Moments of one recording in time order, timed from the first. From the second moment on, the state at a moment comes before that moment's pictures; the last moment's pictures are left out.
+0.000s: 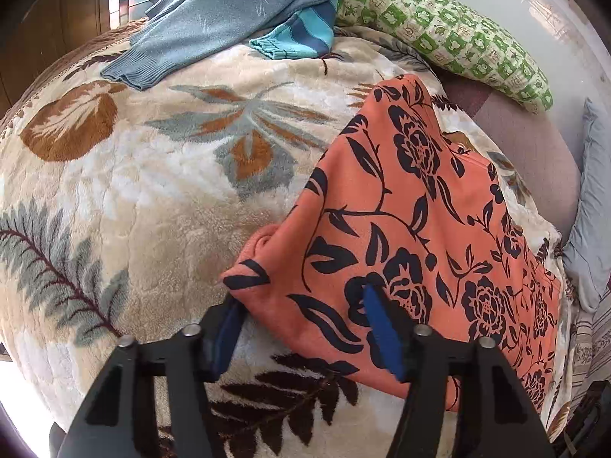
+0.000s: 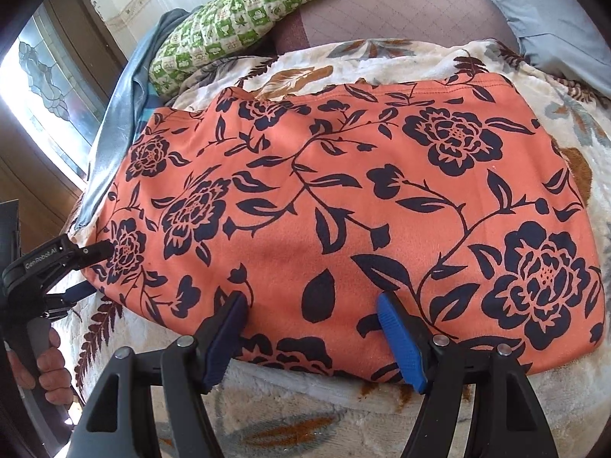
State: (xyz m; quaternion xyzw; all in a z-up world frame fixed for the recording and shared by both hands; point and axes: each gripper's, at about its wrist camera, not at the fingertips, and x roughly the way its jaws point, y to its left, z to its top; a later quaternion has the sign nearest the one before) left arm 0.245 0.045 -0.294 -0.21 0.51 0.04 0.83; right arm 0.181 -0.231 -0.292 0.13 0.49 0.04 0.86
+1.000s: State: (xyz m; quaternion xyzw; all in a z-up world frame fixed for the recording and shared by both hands) left arm 0.244 0.000 -0.215 -0.17 0.43 -0.08 0.88; right arm 0.170 -0.312 -0.284 0.33 0.43 0.00 0.84
